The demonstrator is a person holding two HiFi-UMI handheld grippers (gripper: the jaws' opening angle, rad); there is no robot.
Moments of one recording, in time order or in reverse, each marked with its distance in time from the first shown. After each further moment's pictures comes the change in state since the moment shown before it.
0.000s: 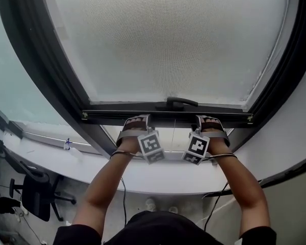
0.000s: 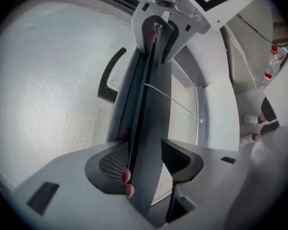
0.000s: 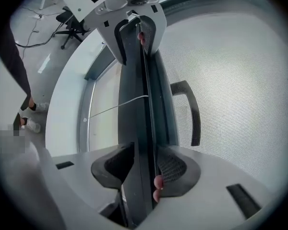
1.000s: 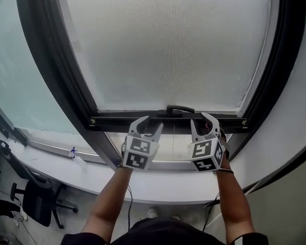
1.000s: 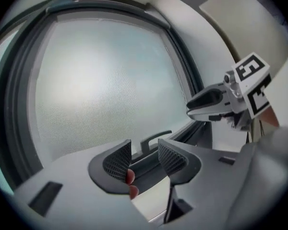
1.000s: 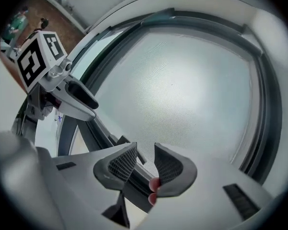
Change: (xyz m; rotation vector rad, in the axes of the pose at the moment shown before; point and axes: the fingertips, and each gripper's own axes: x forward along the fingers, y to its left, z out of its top) left arm -0.132 0.075 0.035 -0.921 -0.620 0.063; right arm -0.140 -0.103 0.012 0.815 -0.459 -0.288
